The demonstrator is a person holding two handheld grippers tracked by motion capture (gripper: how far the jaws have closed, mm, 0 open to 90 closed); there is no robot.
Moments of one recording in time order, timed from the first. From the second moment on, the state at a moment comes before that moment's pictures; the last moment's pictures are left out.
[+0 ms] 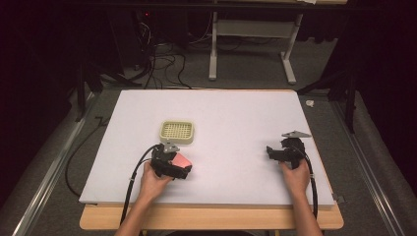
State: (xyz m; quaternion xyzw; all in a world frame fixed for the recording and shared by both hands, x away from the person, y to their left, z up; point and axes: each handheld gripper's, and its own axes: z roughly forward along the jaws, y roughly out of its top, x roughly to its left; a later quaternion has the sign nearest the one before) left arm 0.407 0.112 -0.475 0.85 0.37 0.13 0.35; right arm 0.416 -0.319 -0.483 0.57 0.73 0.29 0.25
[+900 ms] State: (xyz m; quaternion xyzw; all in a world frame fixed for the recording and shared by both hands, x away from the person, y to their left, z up) left arm 0.407 0.106 -0.483 0.85 0.37 0.14 0.35; right arm 0.415 -0.319 -0.483 0.57 0.73 0.29 0.25
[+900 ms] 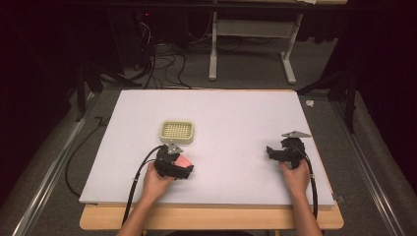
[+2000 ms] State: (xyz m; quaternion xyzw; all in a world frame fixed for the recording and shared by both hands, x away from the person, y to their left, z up) left arm 0.407 0.107 -0.469 0.84 0.38 0.13 0.35; right arm 0.415 -0.319 -0.483 0.57 0.73 0.29 0.25
